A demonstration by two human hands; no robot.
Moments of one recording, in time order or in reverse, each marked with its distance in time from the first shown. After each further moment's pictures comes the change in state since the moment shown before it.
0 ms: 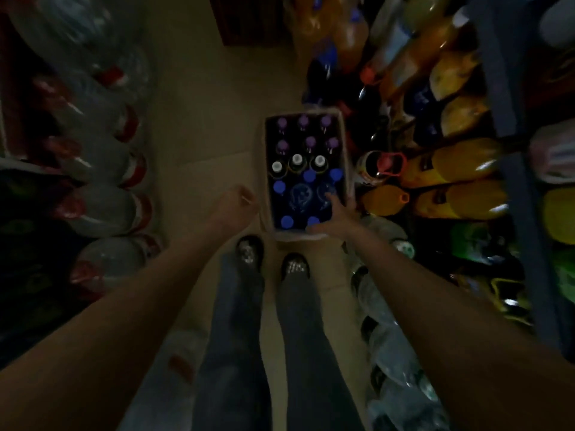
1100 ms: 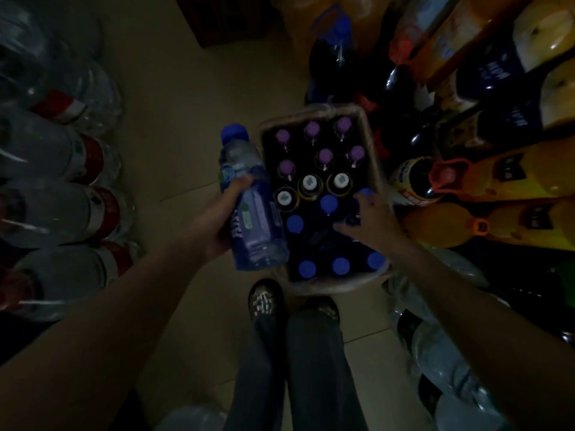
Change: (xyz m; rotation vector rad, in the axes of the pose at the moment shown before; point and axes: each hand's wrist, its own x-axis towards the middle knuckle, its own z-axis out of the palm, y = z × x) left_hand 0.186 -0.027 0.016 -0.837 -0.295 -0.116; right_hand 0.188 0.037 -0.003 -0.227 0.229 -0.136
